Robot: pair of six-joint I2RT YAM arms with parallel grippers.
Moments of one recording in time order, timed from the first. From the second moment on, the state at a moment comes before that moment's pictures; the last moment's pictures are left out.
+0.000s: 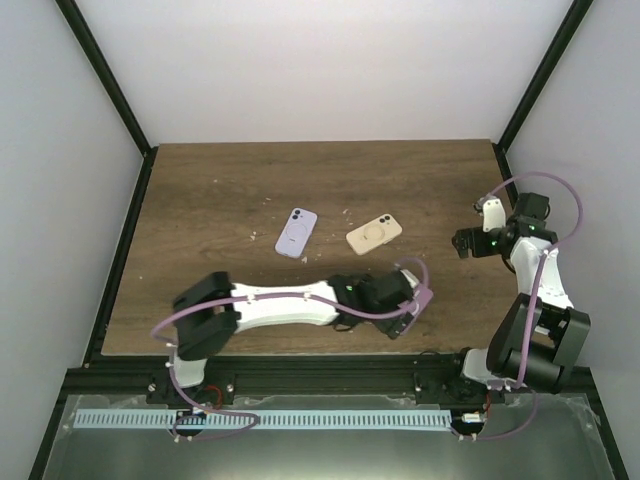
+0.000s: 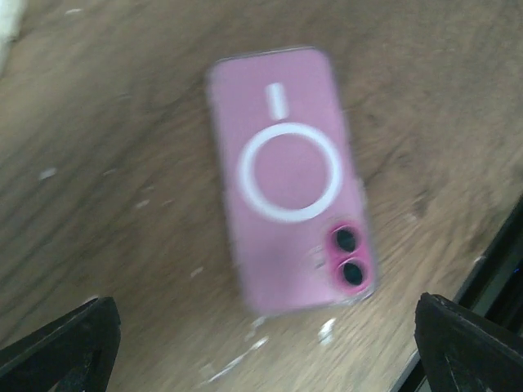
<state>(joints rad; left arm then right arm) -1.25 1.84 1.33 -0.44 -0.19 -0.36 -0.35 1.35 0.94 -0.61 -0.39 -0.46</state>
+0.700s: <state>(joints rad) -1.33 2.20 1.68 -0.66 -0.34 -0.41 -0.39 1.32 0.94 -0.69 -0.47 -0.58</state>
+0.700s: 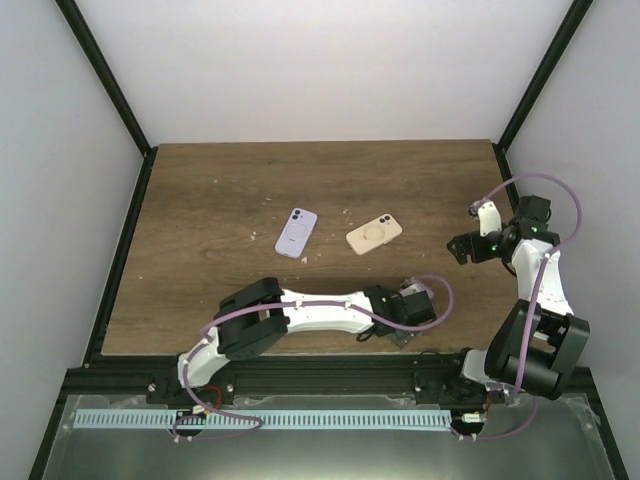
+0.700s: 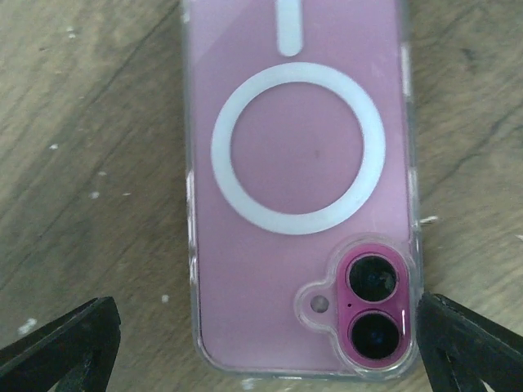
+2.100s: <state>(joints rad) -1.09 1.14 0.55 -0.17 -0.02 -0.68 0.27 1.58 0.94 -0.80 -0.22 -1.08</state>
